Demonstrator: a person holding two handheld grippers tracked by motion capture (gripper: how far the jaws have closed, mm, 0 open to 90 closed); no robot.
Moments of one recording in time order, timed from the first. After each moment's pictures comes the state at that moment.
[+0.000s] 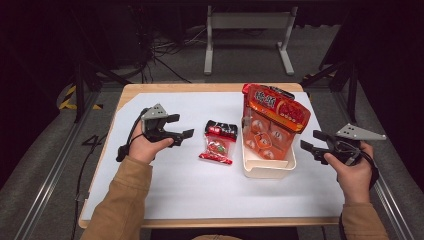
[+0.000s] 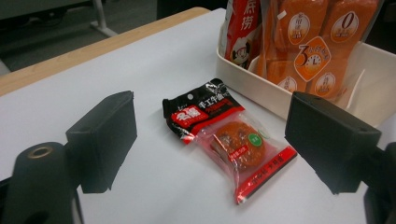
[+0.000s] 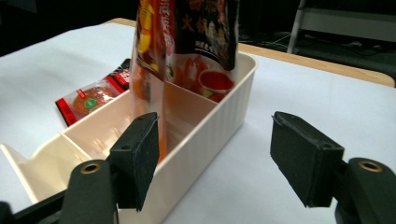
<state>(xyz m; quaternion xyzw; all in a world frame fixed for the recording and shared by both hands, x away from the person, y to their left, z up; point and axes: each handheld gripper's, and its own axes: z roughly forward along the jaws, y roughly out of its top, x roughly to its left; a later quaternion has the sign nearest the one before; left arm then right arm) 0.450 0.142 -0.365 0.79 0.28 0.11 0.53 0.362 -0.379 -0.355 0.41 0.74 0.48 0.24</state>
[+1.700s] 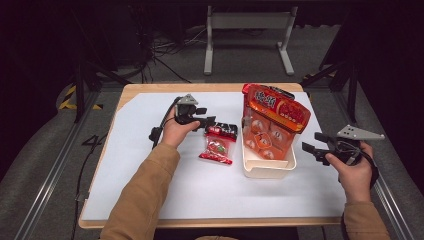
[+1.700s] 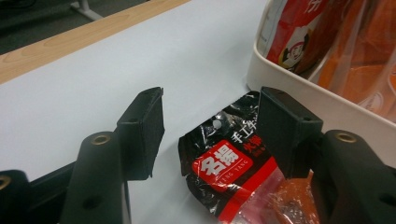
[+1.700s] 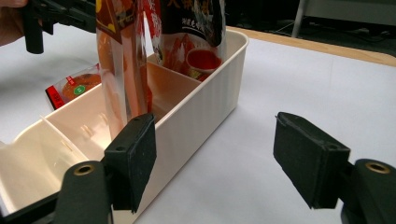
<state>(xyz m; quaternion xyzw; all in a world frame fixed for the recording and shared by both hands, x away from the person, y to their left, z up) 0.537 0.074 -0.410 0.81 0.29 0.09 0.50 0.372 -0.392 -0.371 0.42 0.75 0.47 0.22</state>
